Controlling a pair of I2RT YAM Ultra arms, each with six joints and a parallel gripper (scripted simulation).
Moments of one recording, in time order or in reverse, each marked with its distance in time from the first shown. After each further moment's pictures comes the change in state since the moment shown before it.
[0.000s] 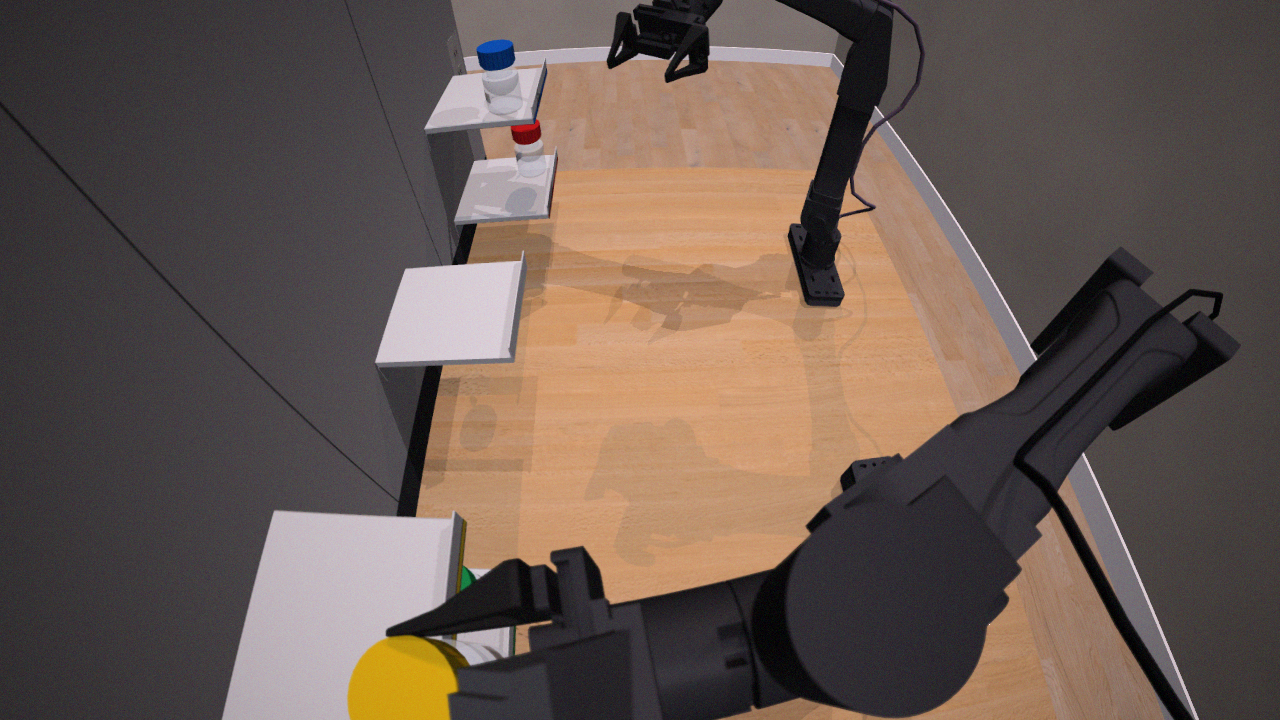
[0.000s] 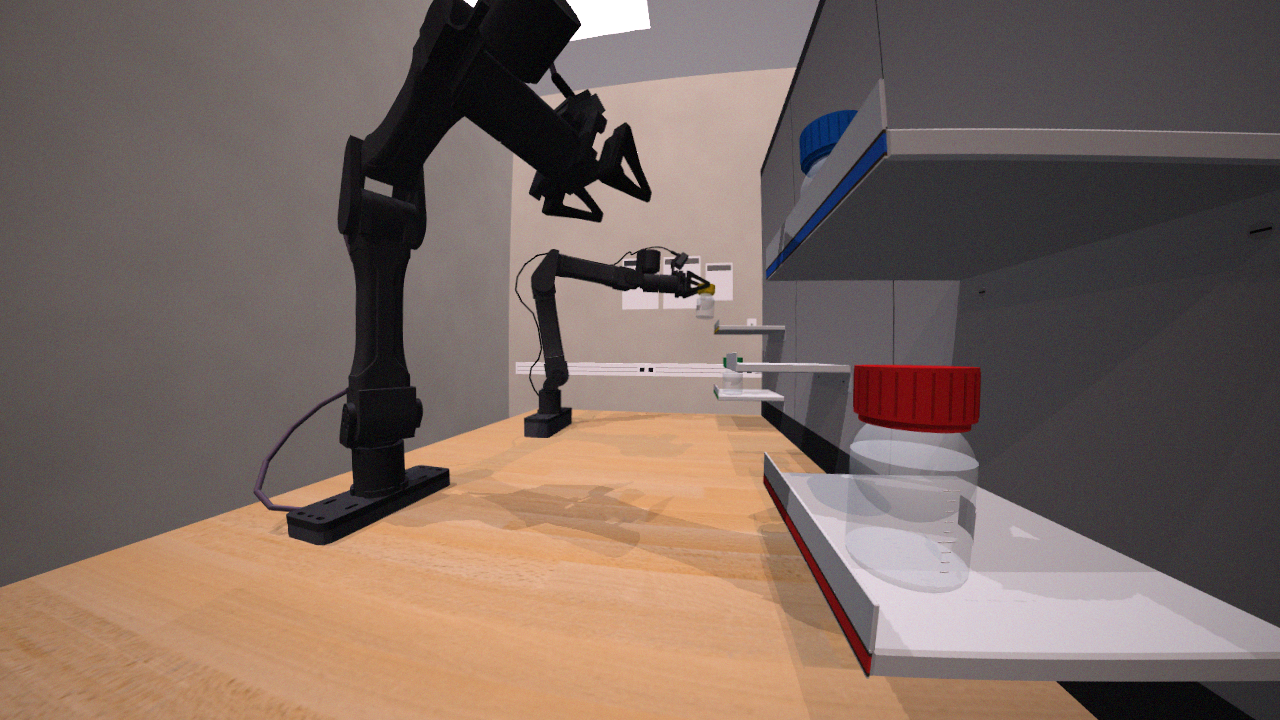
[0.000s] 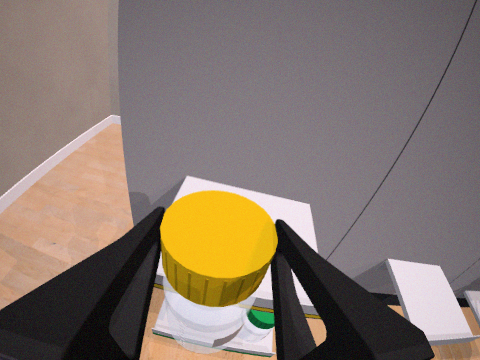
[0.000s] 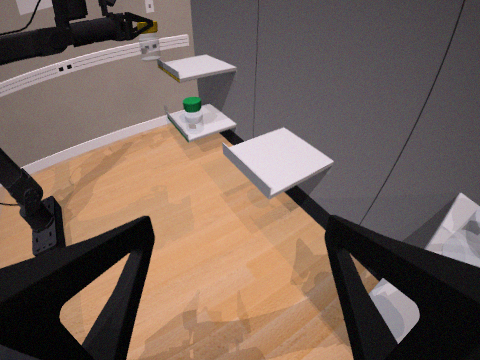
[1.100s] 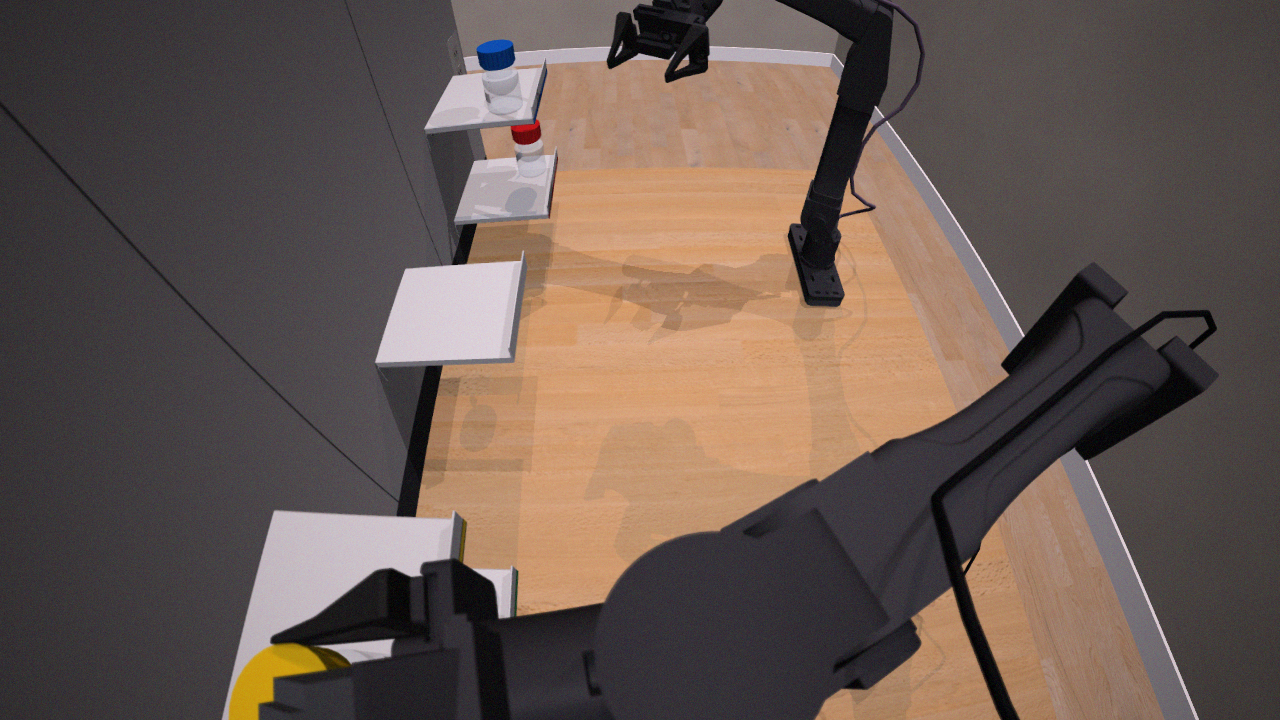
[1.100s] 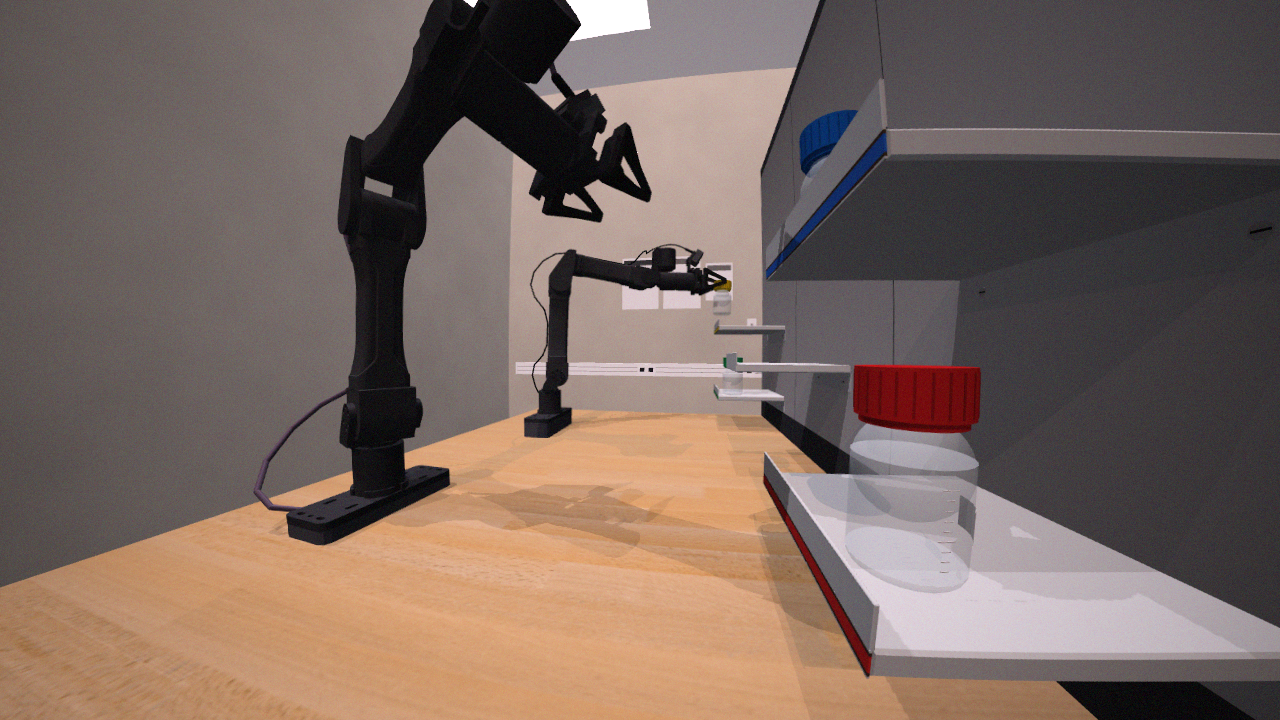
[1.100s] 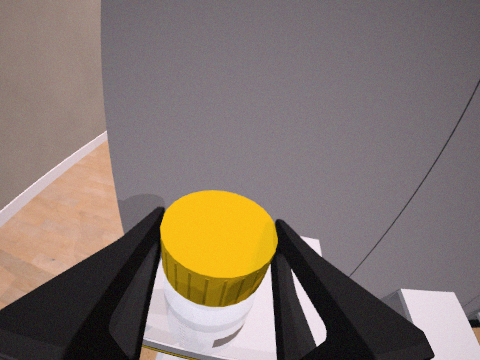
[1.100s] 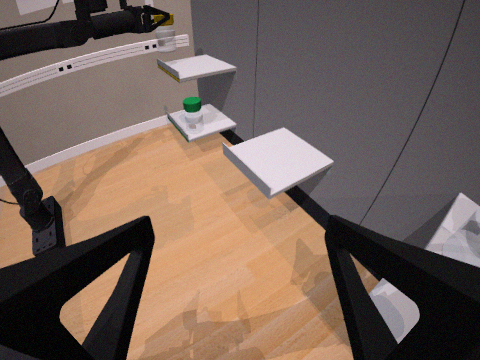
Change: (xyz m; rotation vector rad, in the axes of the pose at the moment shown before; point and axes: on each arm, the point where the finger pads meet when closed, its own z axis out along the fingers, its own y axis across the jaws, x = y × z) left arm -0.015 0.001 0.051 -0.010 -0.038 0.013; right arm 0.000 0.000 0.000 0.000 0.000 0.000
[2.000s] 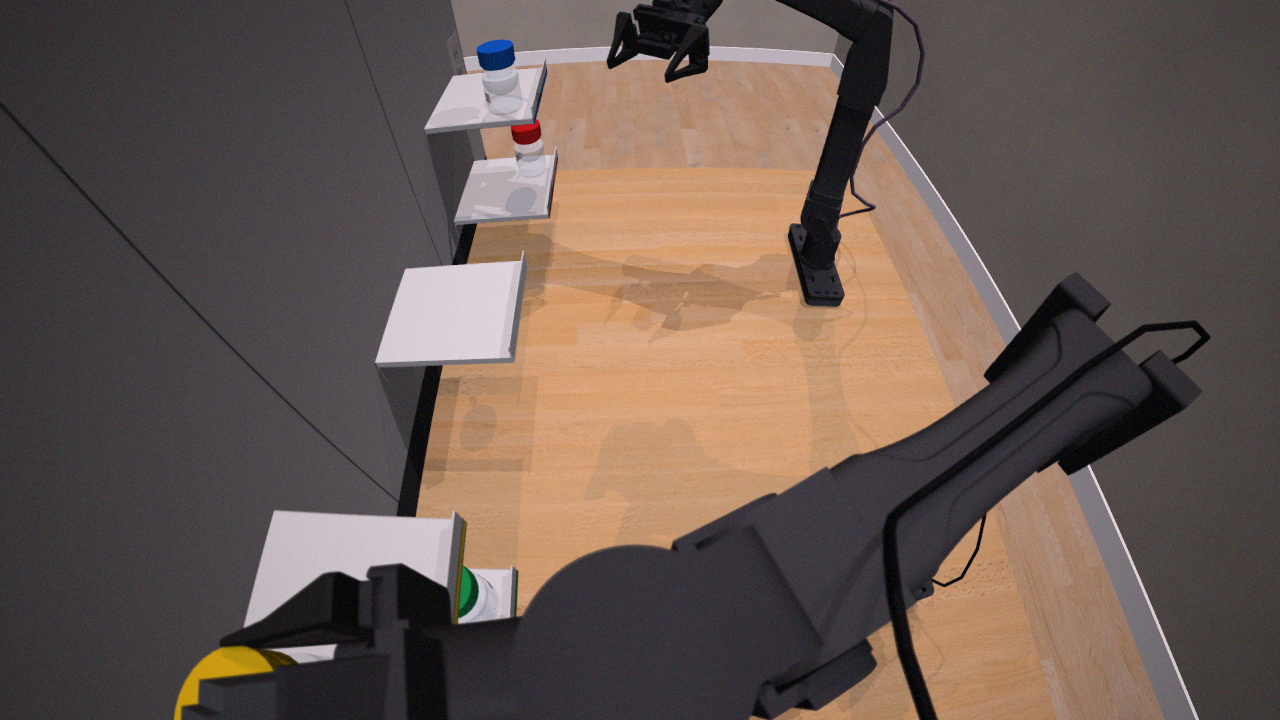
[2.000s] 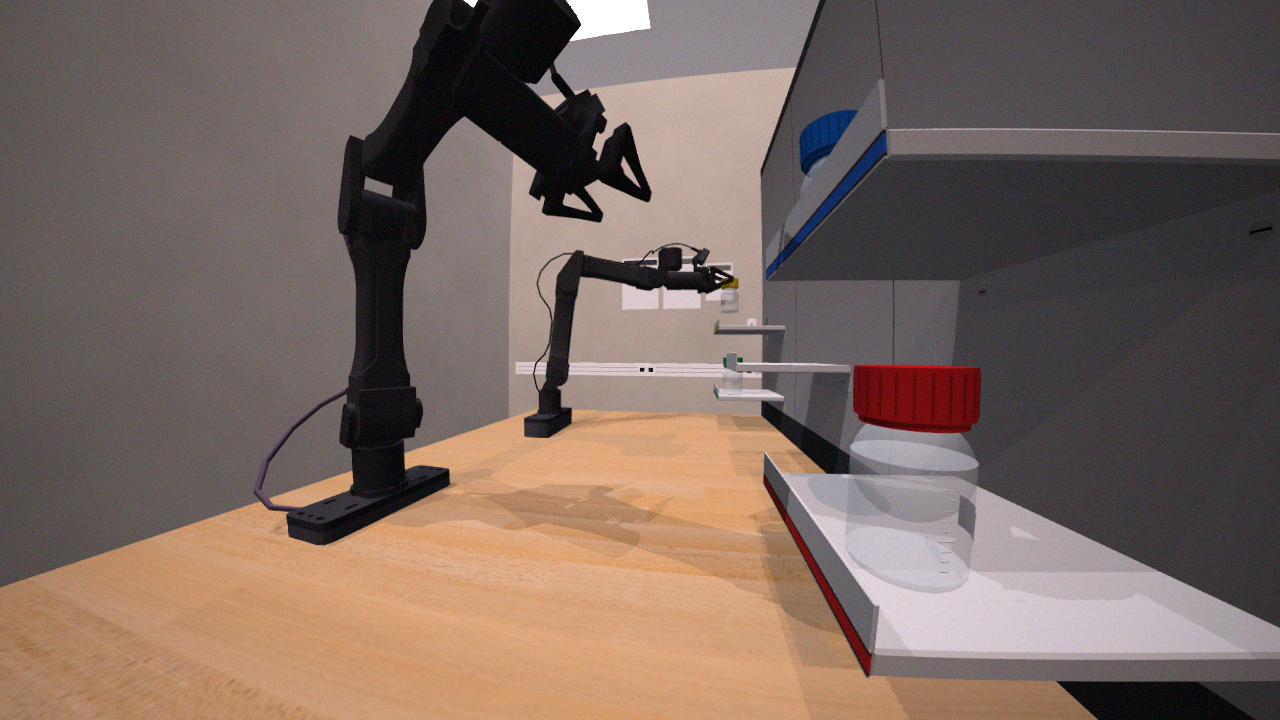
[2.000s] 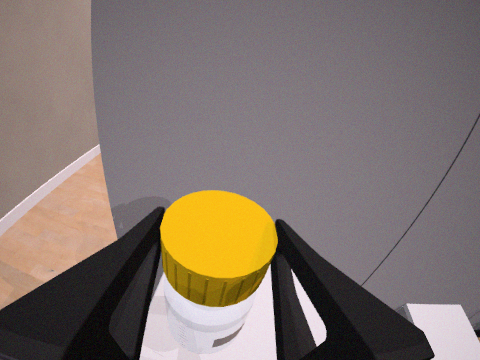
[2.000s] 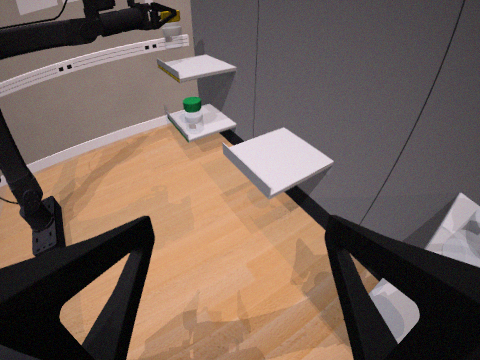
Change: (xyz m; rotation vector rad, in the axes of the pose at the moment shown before) left arm -0.007 0.001 0.022 0.000 -0.030 0.008; right arm 0.000 0.000 0.000 0.000 0.000 0.000
